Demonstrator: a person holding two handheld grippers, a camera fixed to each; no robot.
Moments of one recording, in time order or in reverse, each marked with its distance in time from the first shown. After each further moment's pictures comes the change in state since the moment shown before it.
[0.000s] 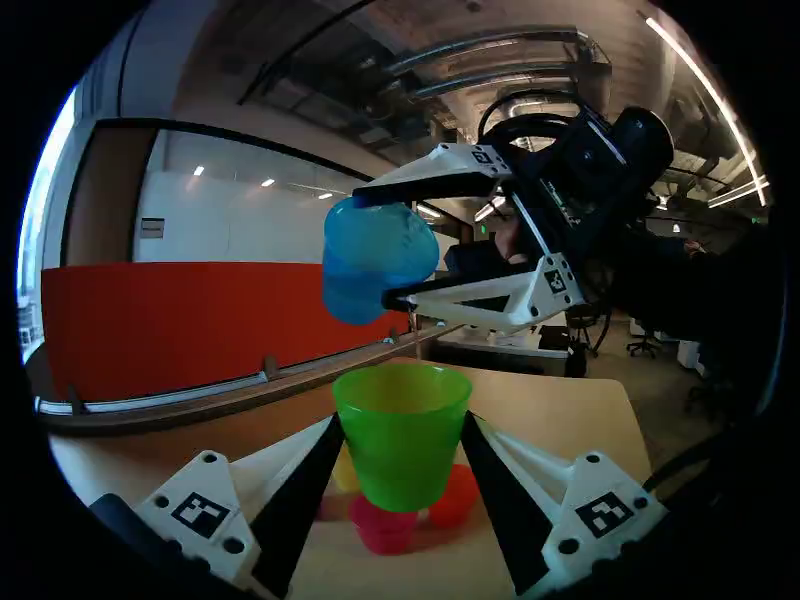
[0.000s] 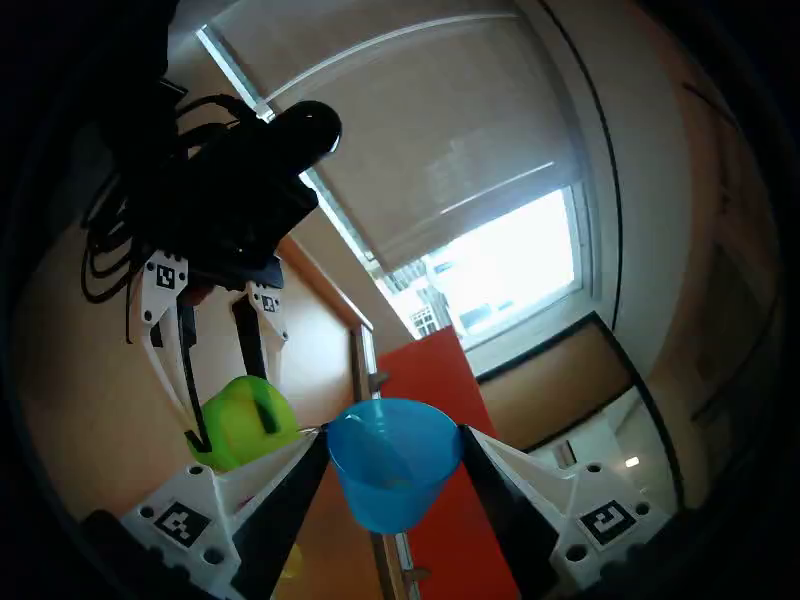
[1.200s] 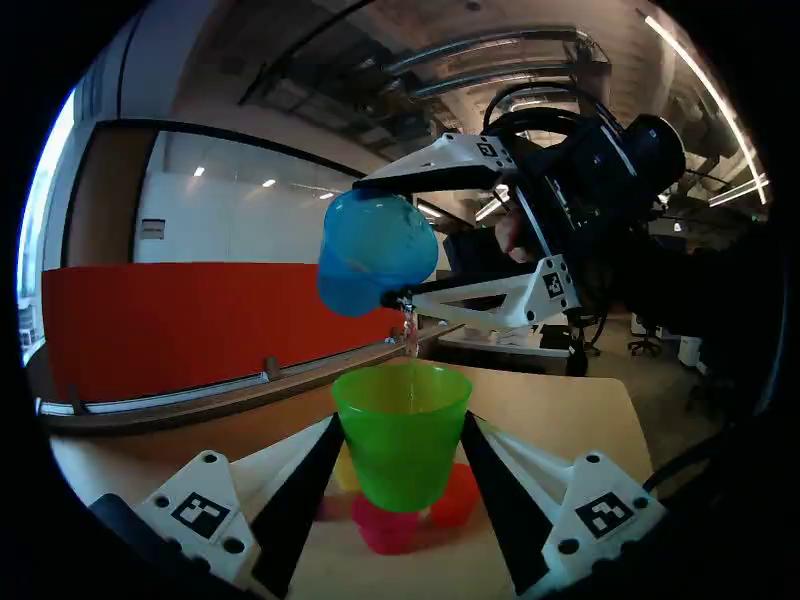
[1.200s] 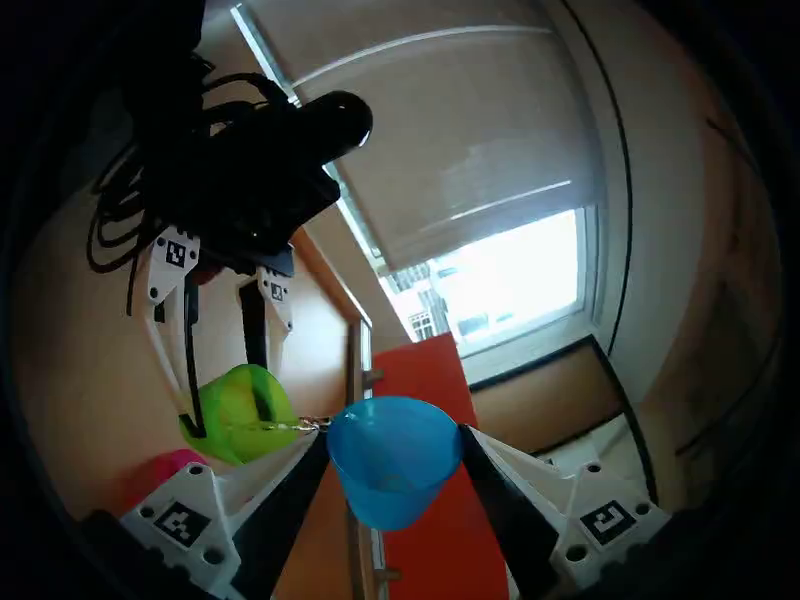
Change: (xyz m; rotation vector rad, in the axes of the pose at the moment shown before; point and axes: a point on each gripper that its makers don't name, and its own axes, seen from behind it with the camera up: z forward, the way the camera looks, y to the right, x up) left arm -0.001 0.000 0.001 0.004 0.000 0.004; right arm 0.004 0.003 0.004 -0.001 -0.003 -0.113
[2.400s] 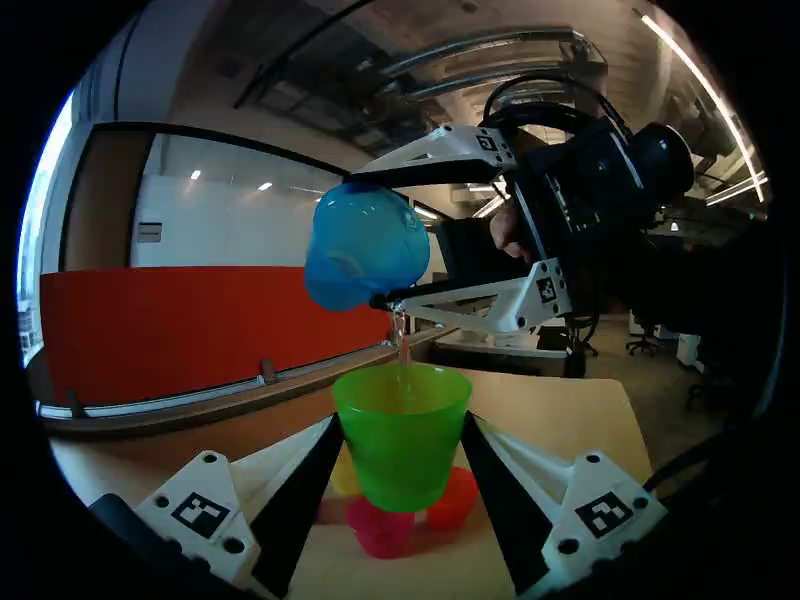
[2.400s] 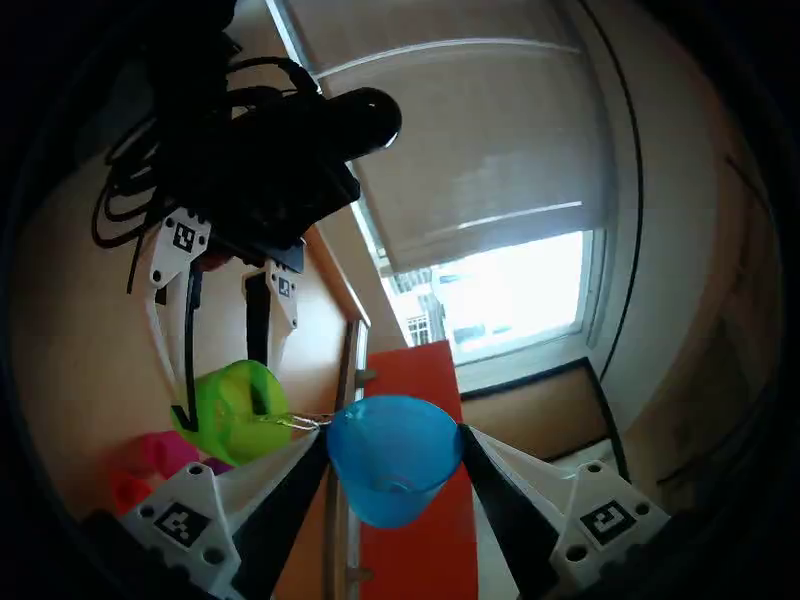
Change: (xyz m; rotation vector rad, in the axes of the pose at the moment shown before) left arm 0.004 0.005 0.004 -0.010 0.009 0.007; right arm 0.001 0.009 -0.002 -0.003 0.003 -0.111
